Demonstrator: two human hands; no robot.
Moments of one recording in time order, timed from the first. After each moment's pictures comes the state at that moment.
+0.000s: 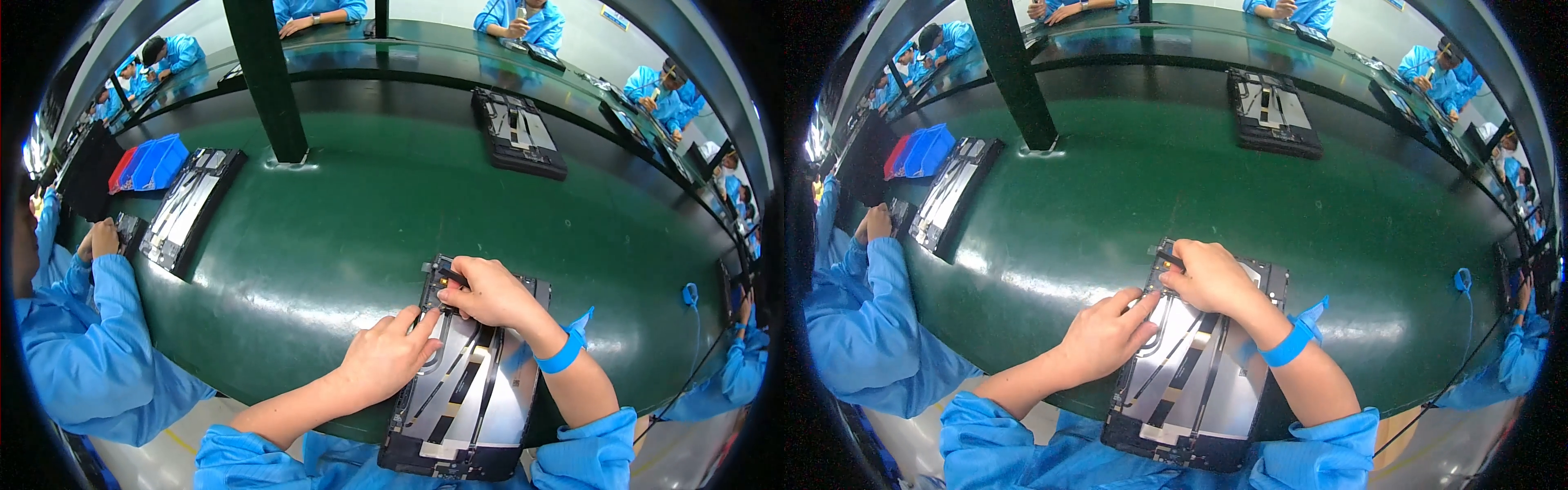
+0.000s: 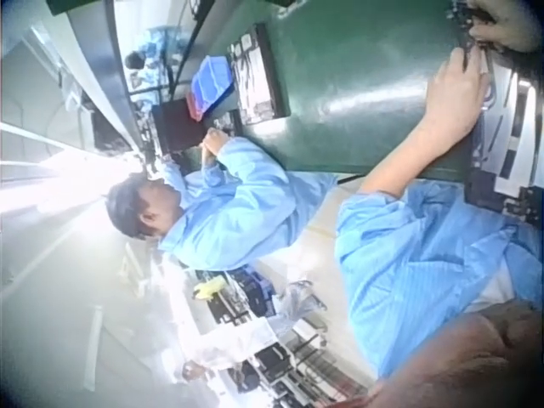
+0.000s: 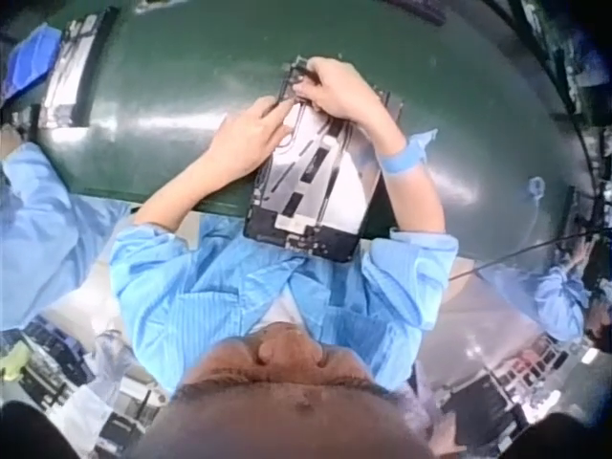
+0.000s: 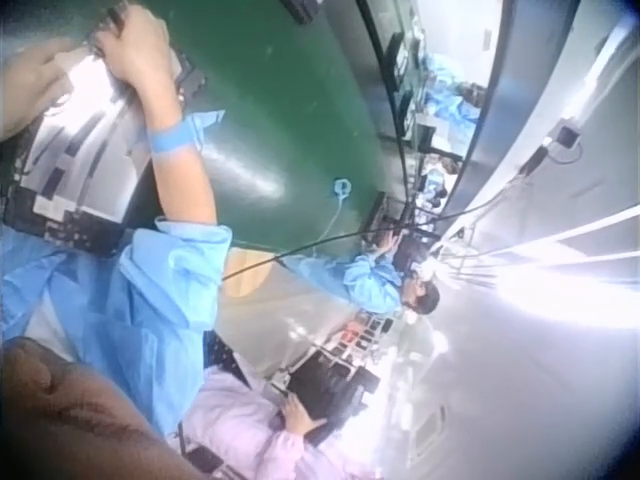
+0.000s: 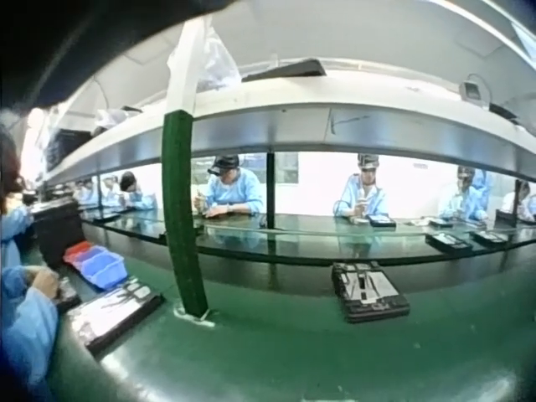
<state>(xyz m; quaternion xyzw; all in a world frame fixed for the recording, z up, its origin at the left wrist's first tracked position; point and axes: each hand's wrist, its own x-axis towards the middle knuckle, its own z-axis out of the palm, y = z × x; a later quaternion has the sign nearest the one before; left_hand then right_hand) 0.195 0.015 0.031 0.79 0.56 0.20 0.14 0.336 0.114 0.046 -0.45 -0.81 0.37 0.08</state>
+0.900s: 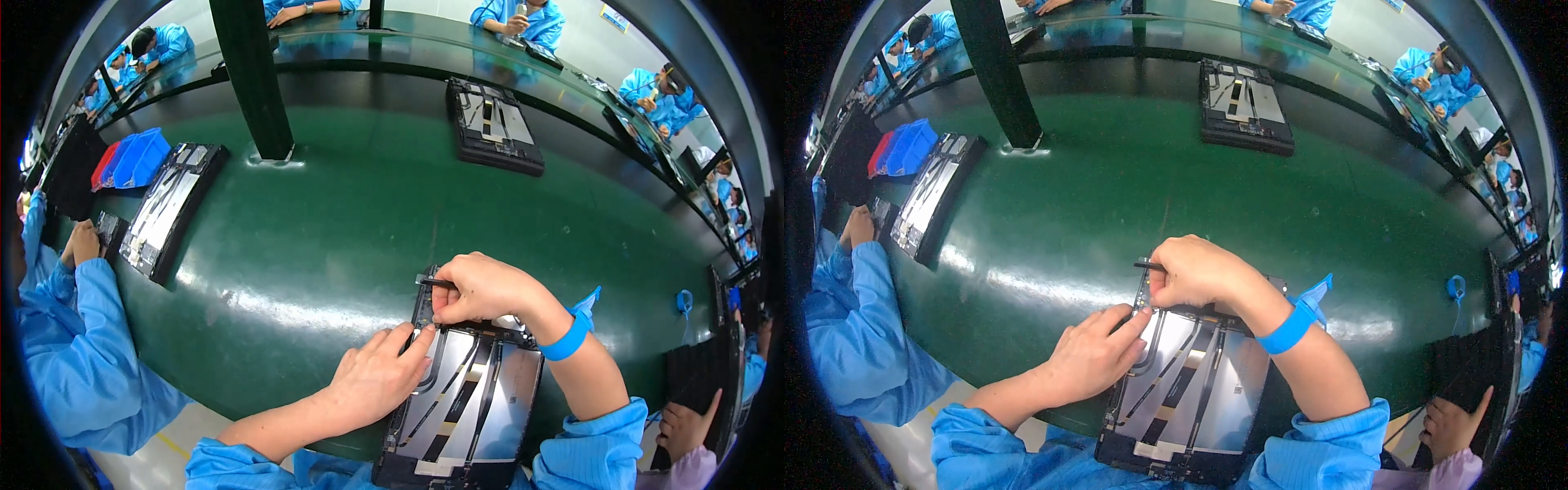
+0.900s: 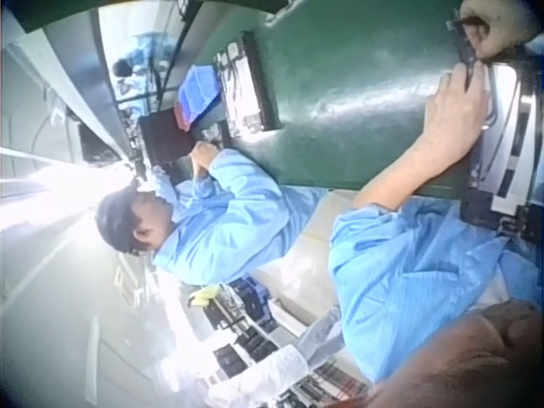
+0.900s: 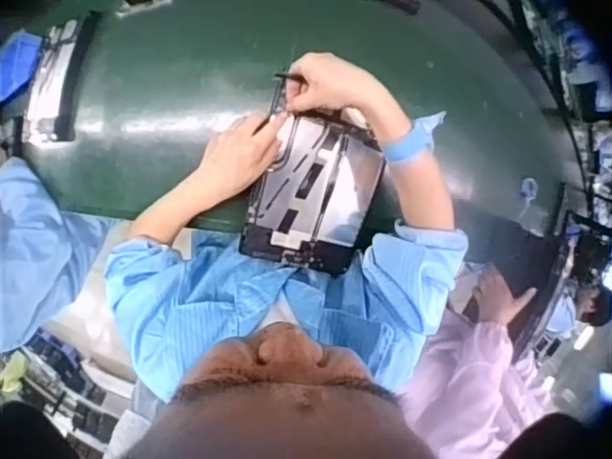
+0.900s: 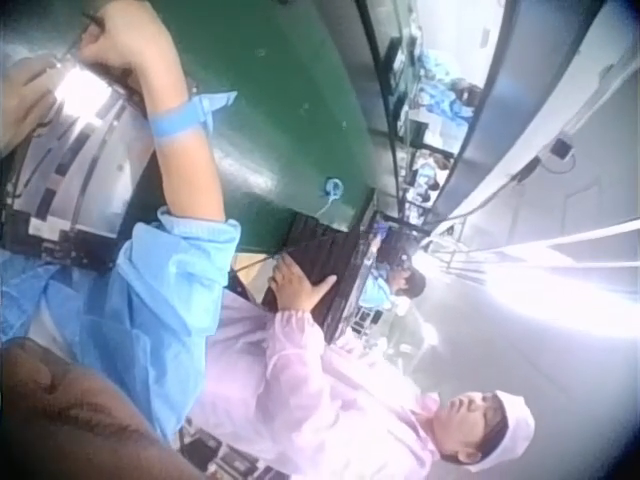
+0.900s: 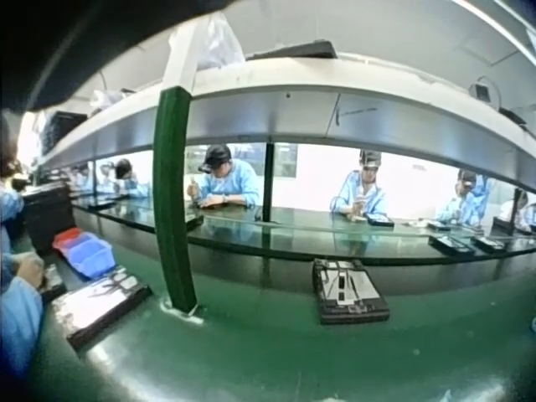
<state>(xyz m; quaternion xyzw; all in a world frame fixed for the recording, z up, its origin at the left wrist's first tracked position) 0.217 0.016 0.028 0.81 0.53 0.20 0.14 0.351 0.144 0.061 -0.32 -0.86 0.40 -0.05</state>
